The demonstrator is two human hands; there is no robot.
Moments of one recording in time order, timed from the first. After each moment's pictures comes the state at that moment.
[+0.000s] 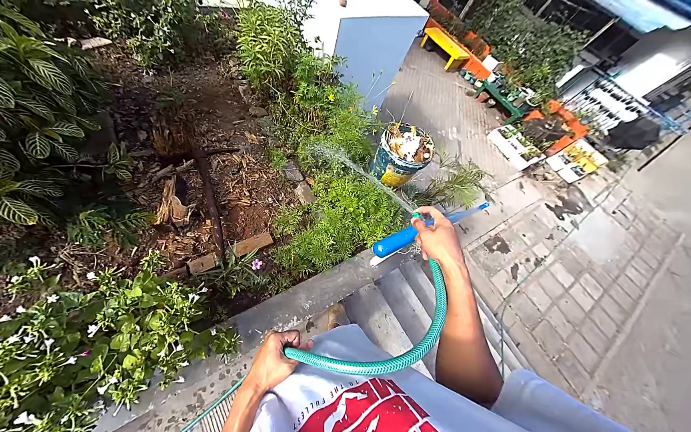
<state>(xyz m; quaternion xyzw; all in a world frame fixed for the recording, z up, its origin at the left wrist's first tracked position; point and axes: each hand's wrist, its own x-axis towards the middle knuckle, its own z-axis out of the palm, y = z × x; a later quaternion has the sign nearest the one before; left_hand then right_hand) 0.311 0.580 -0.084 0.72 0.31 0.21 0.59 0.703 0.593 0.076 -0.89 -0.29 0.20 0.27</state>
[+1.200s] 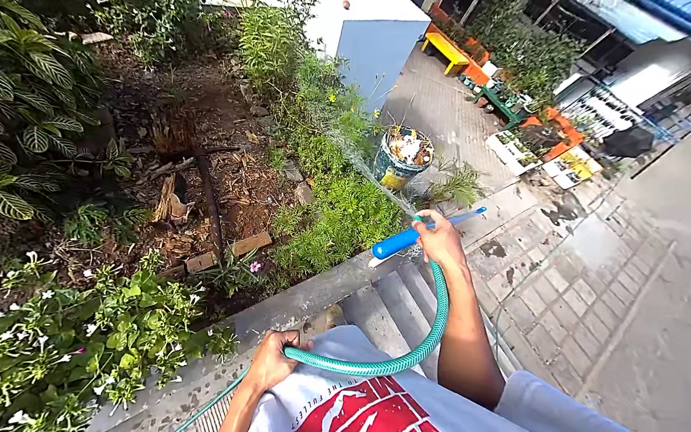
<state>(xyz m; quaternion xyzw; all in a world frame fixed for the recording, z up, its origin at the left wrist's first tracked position) 0.311 0.582 -0.084 0.73 0.31 0.20 0.58 0.700 0.595 0.083 -0.90 -0.30 0.20 0.25</state>
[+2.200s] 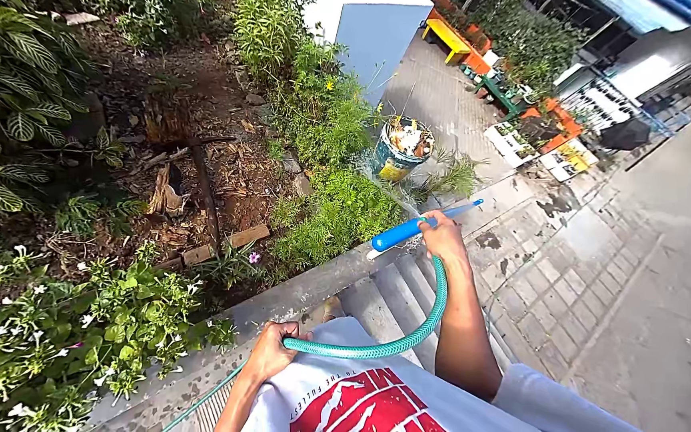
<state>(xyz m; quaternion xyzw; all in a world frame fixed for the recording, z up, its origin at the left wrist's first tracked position) 0.308 0.585 -0.086 0.72 0.30 0.20 0.60 0.708 0.588 0.070 -0.93 -0.26 0.19 0.18</state>
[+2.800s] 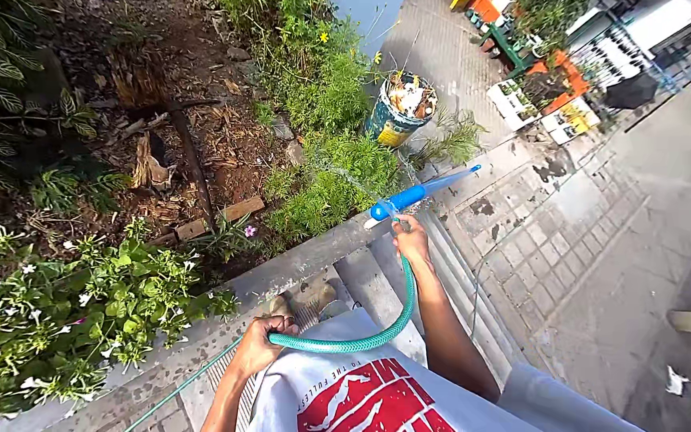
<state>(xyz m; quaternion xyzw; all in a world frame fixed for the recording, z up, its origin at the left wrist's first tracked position) 0.261 0.556 -0.098 0.70 0.32 0.18 0.62 0.662 0.547 -0.023 -0.90 -0.18 0.27 0.29</state>
